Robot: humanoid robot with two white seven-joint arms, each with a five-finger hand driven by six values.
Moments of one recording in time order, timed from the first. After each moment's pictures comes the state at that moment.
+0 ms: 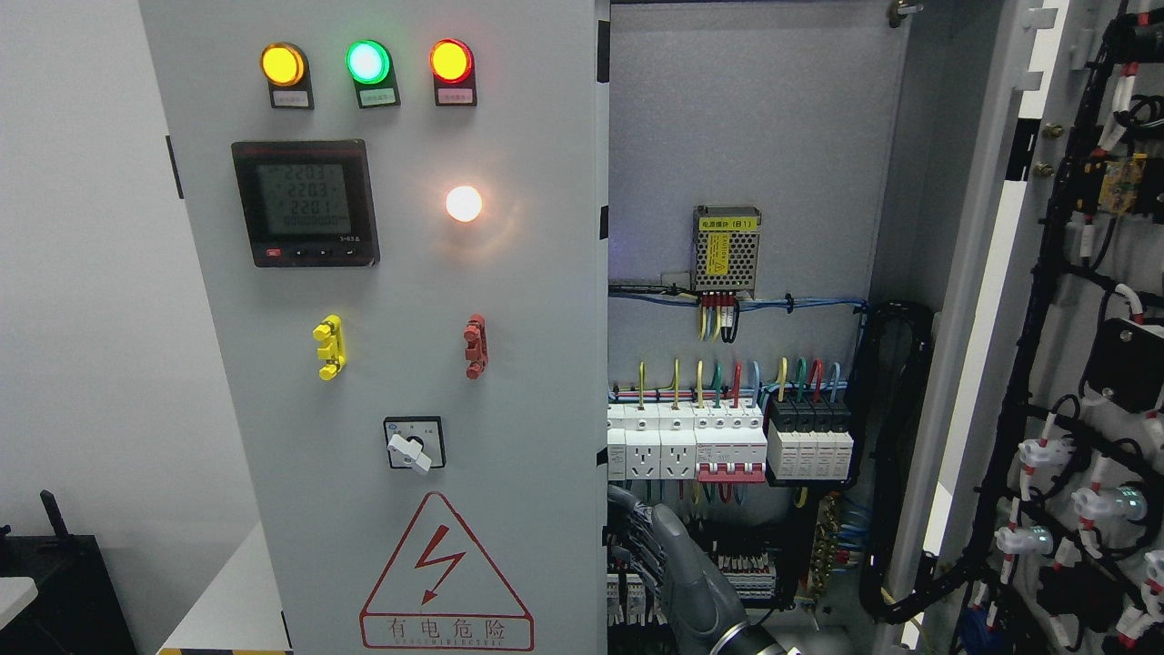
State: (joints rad) left arm 0.13 -0.04 0.17 -0.10 -0.14 -0.03 -0.21; right arm -0.53 -0.17 0.49 -1.49 -0.51 0.09 0.10
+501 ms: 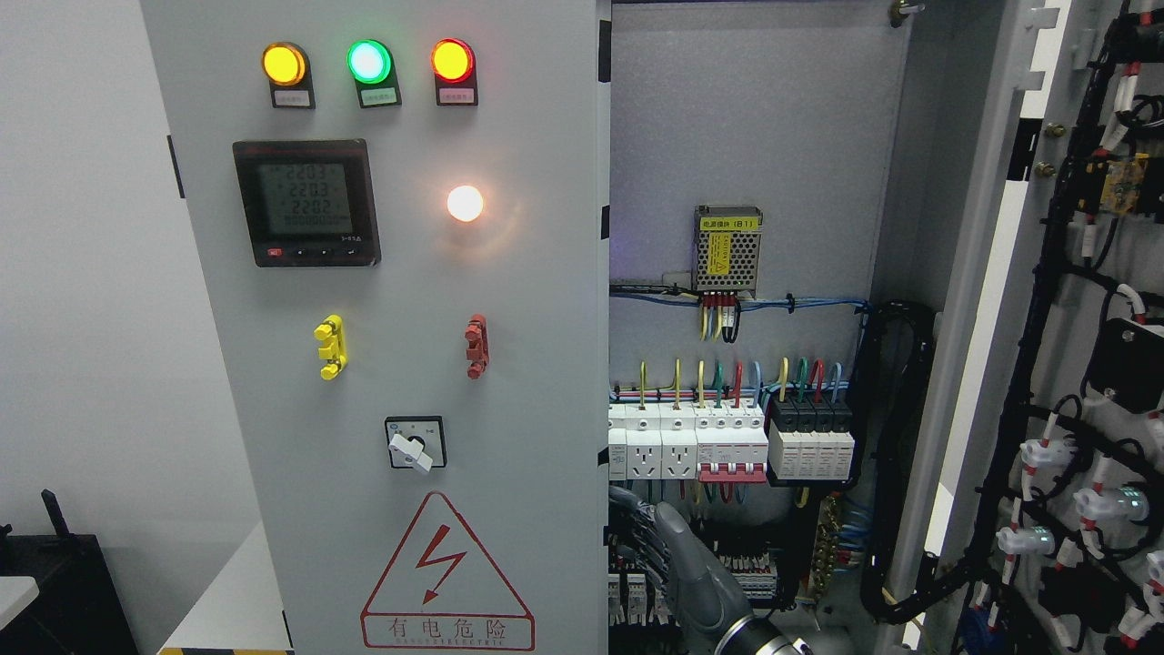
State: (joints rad) left arm 0.13 -0.04 0.17 -0.10 -0.14 -0.03 -0.21; right arm -0.57 -0.19 0.49 -1.45 -0.51 0.09 0.12
